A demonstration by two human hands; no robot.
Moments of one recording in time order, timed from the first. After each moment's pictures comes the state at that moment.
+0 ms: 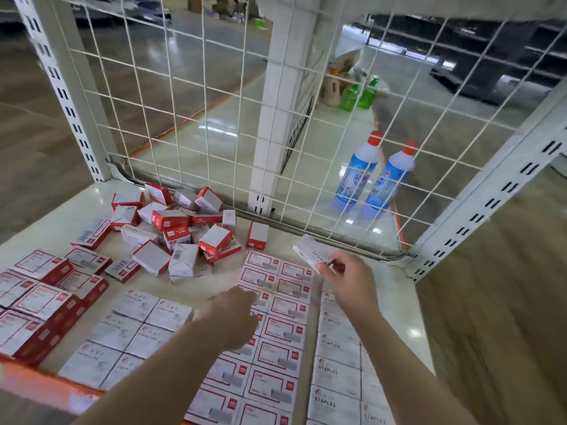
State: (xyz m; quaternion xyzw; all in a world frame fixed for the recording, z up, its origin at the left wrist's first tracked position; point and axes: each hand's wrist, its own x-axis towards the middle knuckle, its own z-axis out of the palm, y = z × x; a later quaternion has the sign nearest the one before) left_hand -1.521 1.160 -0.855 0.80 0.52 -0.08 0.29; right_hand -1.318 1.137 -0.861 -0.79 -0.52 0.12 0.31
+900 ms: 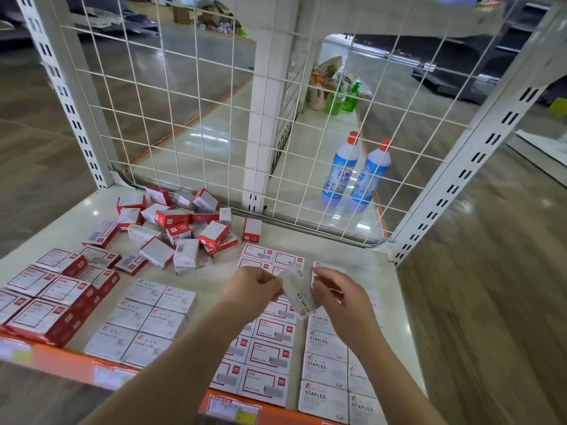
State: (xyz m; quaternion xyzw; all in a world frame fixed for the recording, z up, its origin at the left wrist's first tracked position) left_hand -1.505 1.120 -0.810 0.60 0.55 0.19 0.55; right_hand -1.357 1.048 -0.826 -0.71 -0.52 0.25 0.40
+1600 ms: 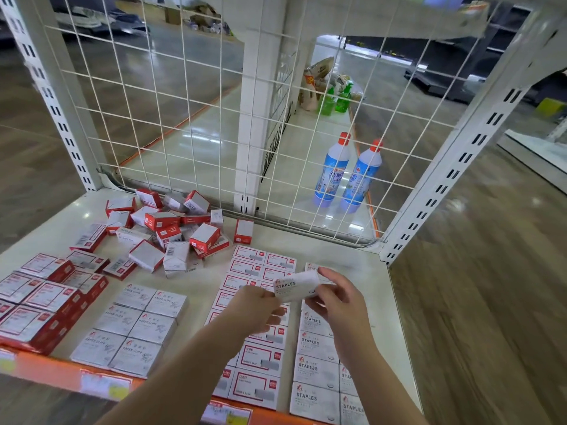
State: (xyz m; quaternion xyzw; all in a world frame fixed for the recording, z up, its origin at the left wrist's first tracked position) left_hand -1.491 1.112 -0.820 0.53 0.55 0.13 0.64; right_hand -1.361 1.047 -0.831 -0.64 -0.27 0.40 0.60
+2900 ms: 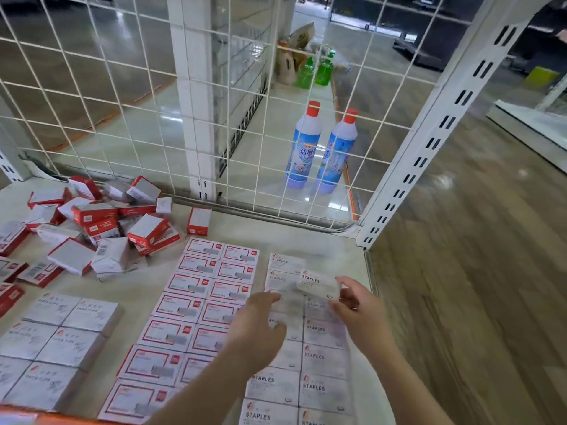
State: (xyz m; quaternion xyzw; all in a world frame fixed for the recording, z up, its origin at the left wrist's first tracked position) left_hand -1.414 1.086 -0.876 0.73 0.51 0.10 0.44; right_hand -1.240 1.025 -0.884 -0.77 -0.40 0.29 0.40
